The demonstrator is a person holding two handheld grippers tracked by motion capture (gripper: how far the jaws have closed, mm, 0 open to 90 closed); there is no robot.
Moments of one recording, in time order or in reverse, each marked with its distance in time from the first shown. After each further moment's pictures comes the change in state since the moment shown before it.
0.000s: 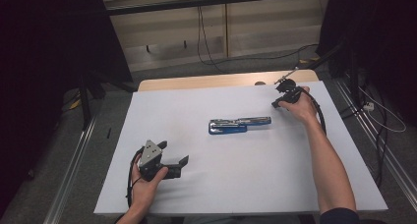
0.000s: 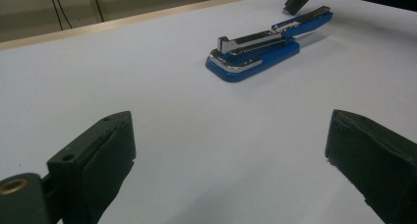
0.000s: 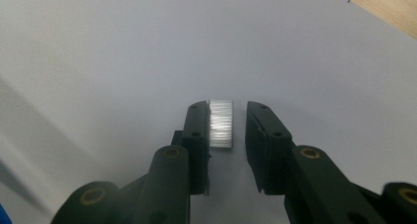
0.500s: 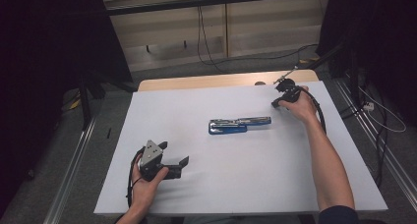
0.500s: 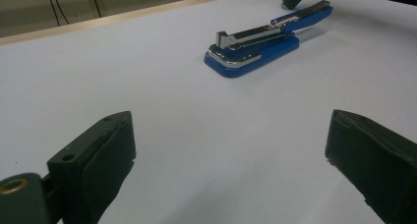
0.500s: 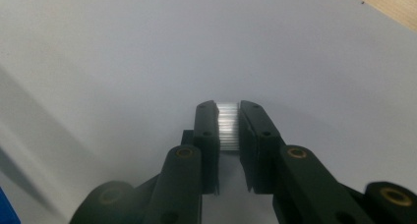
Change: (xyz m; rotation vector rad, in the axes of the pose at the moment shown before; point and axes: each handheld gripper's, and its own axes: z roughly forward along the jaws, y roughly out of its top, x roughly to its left) left arm -0.001 -0.001 0.002 0.014 -0.005 -0.003; right arm -0.002 0.002 0.001 0.014 0.043 -0.005
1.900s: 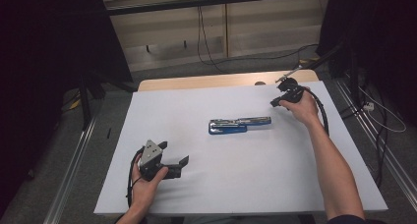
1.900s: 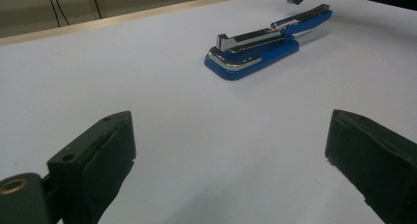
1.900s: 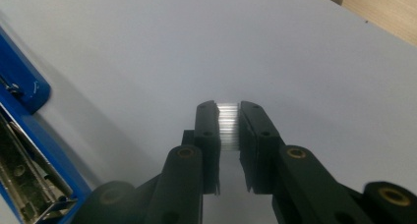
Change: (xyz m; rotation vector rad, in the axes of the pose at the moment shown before) left arm 0.001 0.001 -0.001 -0.010 -0.002 -0.010; right arm 0.012 -0.002 -0.021 -0.071 0.041 0.009
